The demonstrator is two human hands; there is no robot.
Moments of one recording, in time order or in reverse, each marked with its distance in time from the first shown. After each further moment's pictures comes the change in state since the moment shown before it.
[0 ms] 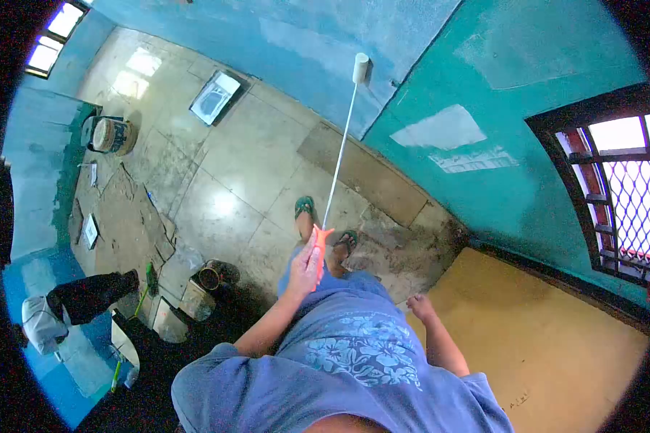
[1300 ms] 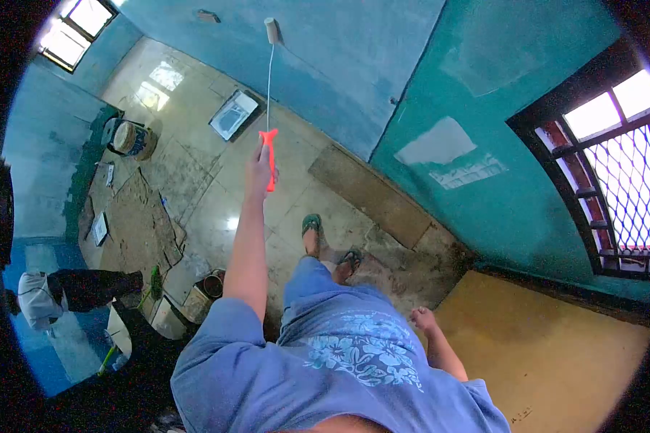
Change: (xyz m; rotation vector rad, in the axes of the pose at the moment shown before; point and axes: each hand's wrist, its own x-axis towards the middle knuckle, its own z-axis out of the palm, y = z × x) left_hand 0.146 0.128 -0.093 -0.087 0.367 0.206; right_hand 0.002 0.035 -0.012 0.176 0.074 -0.044
